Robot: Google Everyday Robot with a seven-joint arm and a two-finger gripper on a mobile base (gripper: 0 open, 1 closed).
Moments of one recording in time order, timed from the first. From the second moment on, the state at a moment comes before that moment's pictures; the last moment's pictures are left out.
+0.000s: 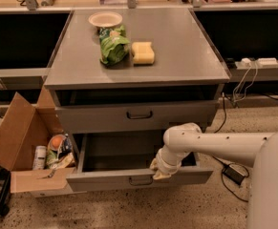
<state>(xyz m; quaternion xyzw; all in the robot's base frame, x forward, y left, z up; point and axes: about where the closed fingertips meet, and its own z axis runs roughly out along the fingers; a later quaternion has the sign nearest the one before) 0.520 -0.102 0.430 -0.78 0.61 0.10 0.09</state>
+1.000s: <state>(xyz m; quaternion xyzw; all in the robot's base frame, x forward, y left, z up) 0.500 -0.100 0.433 -0.78 0.61 0.12 0.09</state>
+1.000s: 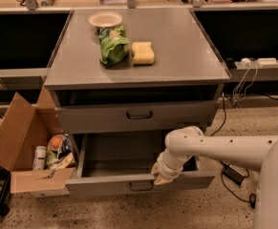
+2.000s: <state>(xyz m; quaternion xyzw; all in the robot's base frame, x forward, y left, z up) 0.455 -0.096 0.431 -0.77 0.62 0.15 0.09</state>
